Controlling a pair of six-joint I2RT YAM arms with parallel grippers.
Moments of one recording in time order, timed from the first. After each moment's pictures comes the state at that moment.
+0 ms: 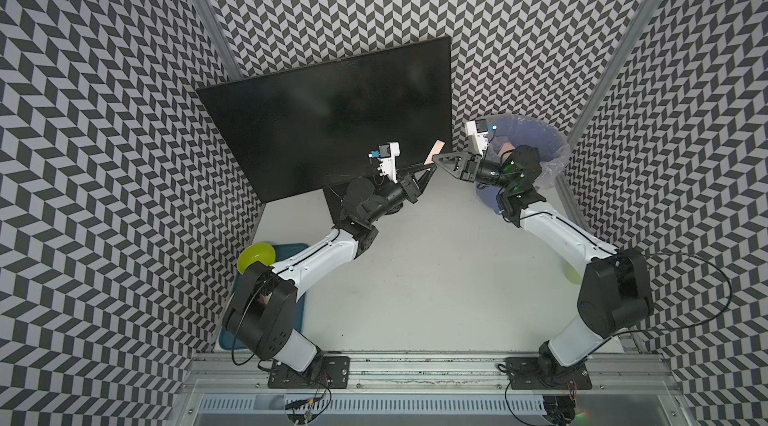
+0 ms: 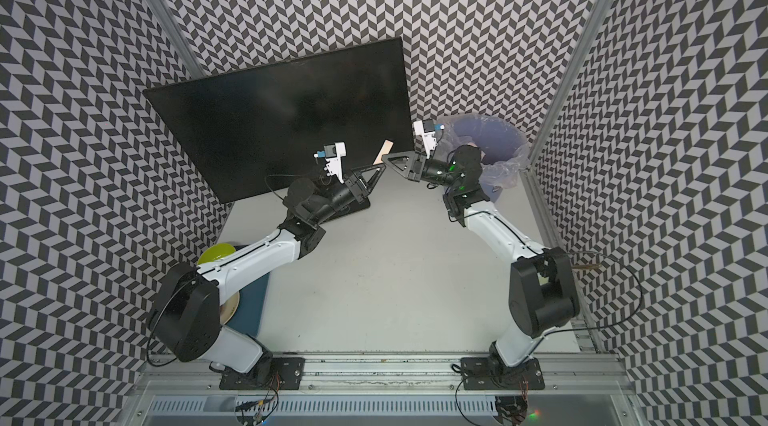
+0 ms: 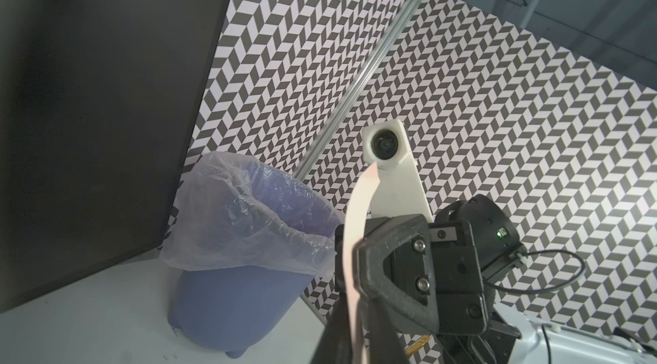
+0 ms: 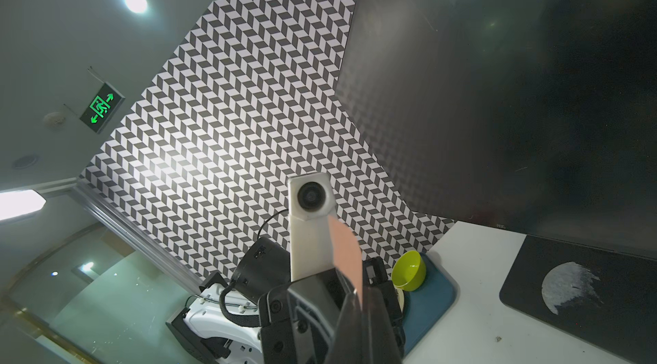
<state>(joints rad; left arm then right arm) -0.56 1.53 1.05 0.80 0.43 -0.78 0.33 1.65 1.31 0.66 -0.98 1.03</state>
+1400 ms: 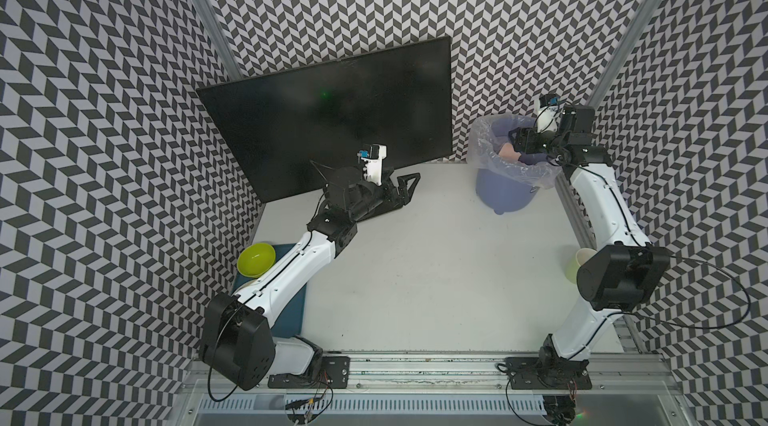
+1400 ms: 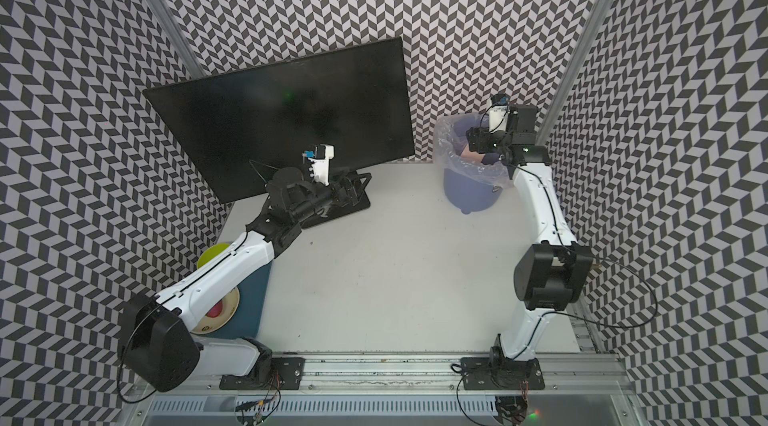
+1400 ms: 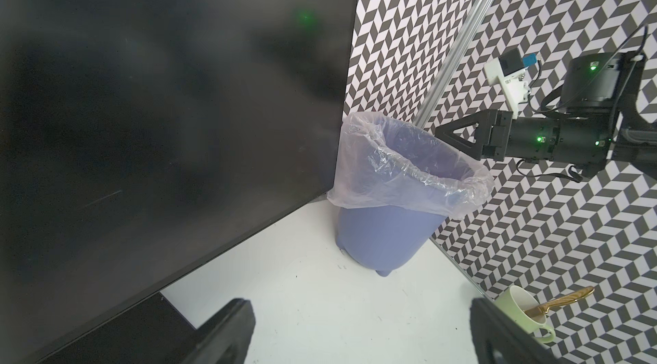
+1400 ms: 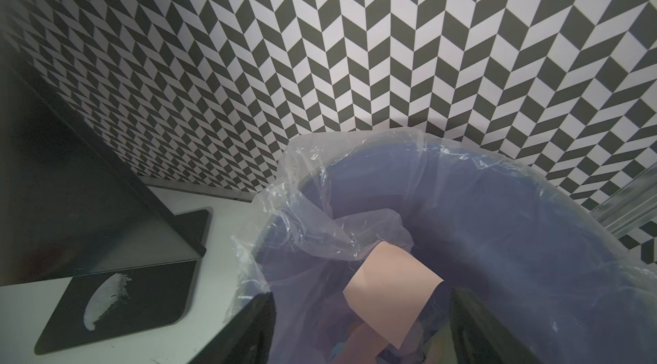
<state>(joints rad) -0.46 1.36 1.09 0.19 0.30 -0.34 -0.04 1.80 1.87 -0.50 -0.29 -0.02</state>
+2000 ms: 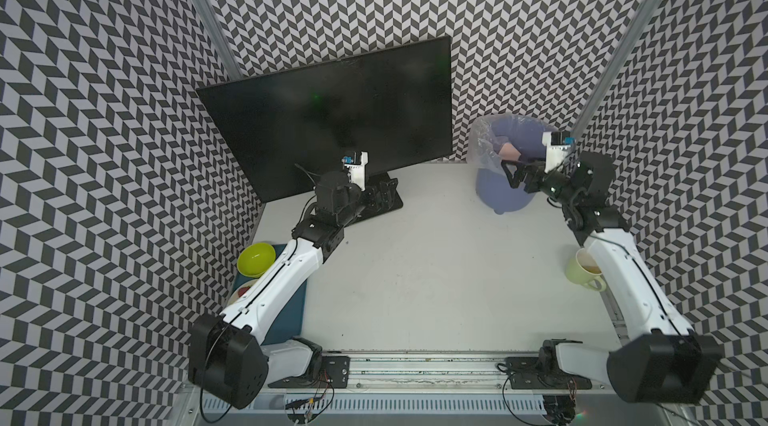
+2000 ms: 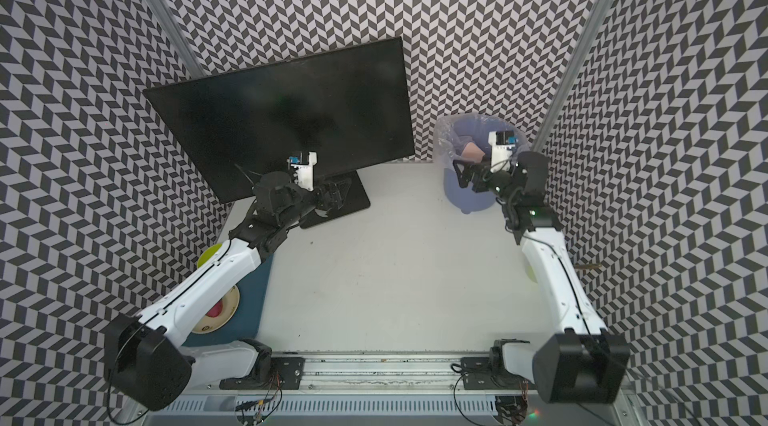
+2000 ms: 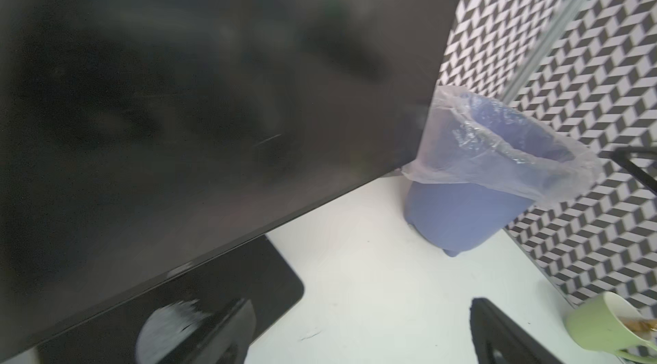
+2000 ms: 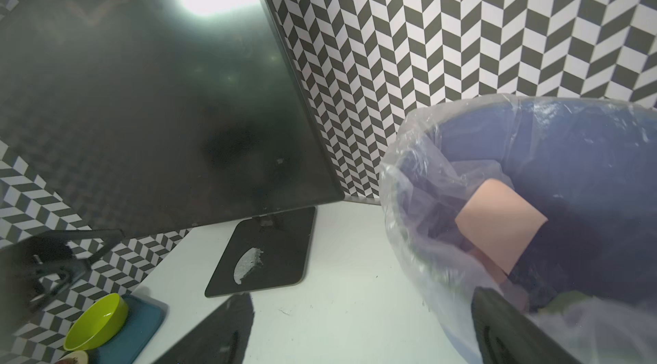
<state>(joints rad) -0.37 1.22 1.01 -0.03 0.09 -0.26 -0.01 1.16 1.03 -0.08 -0.48 0.19</state>
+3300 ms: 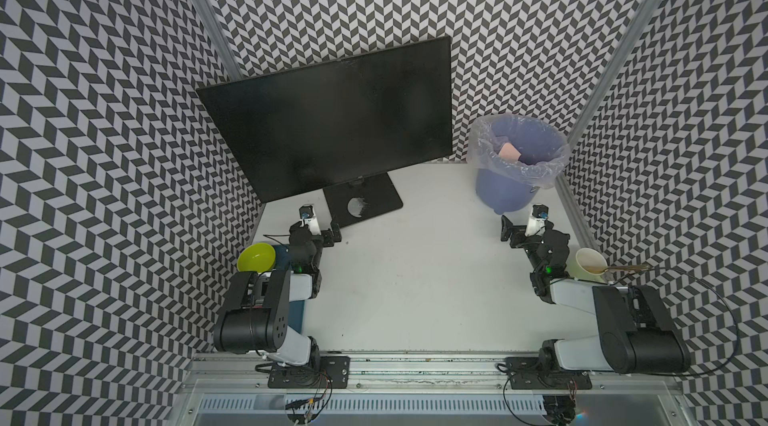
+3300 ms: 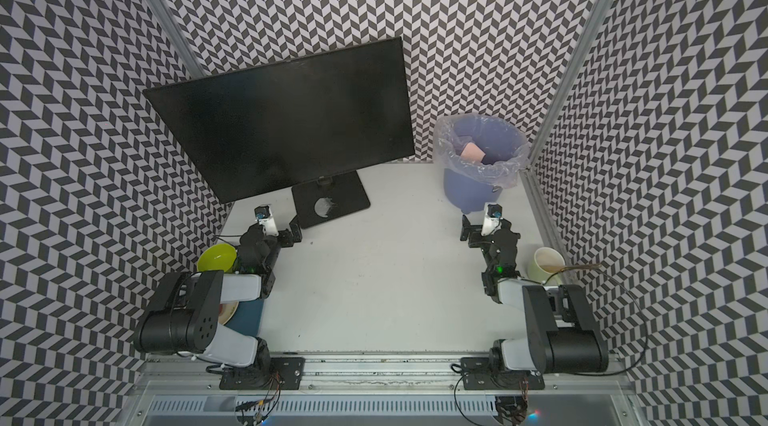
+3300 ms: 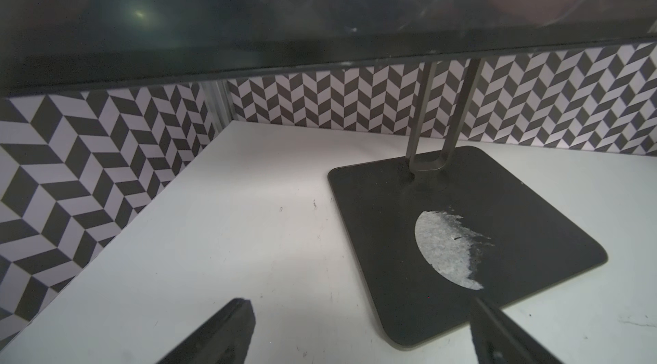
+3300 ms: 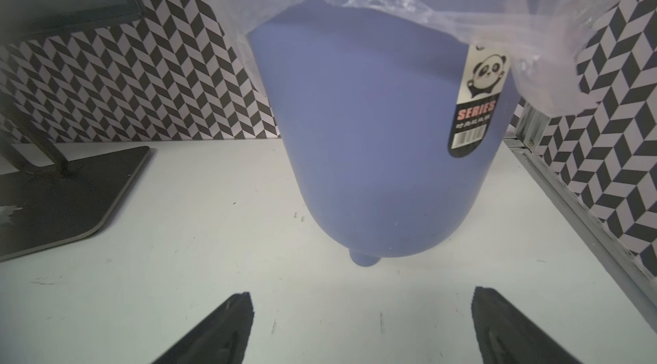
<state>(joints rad) 0.04 1.52 0.35 0.99 0.00 -0.05 0.00 1.41 0.34 0.89 -0.05 0.04</state>
